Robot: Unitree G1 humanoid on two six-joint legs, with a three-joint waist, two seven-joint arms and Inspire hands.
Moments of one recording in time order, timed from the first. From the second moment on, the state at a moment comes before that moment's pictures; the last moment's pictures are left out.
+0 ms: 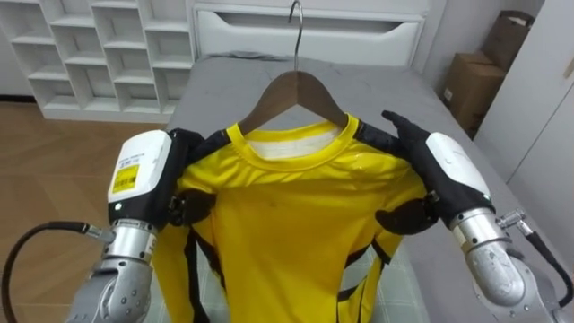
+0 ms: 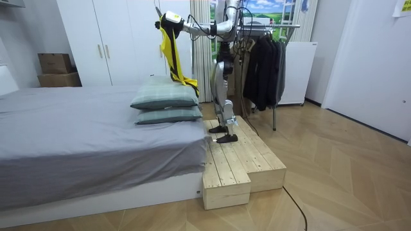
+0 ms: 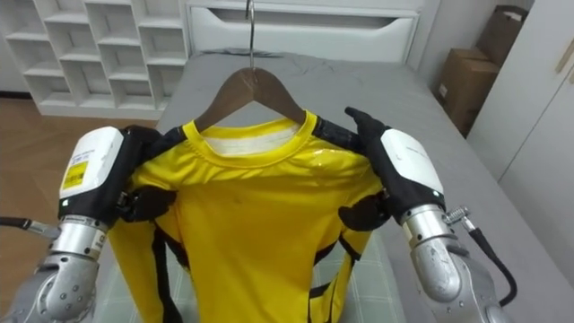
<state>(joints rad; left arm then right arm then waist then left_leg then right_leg) -0.20 0.39 -0.16 0.16 0.64 -0.09 0.35 -0.28 -0.44 0.15 0.18 -0.49 -0.06 -0.07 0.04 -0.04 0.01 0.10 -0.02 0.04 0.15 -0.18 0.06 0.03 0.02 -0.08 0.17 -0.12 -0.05</state>
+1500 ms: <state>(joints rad) -0.20 0.29 -0.25 0.14 0.67 0.01 0.29 -0.36 -0.31 0.20 0.39 -0.55 -0.05 -0.34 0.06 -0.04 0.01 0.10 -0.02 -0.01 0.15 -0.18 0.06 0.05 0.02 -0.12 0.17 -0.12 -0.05</state>
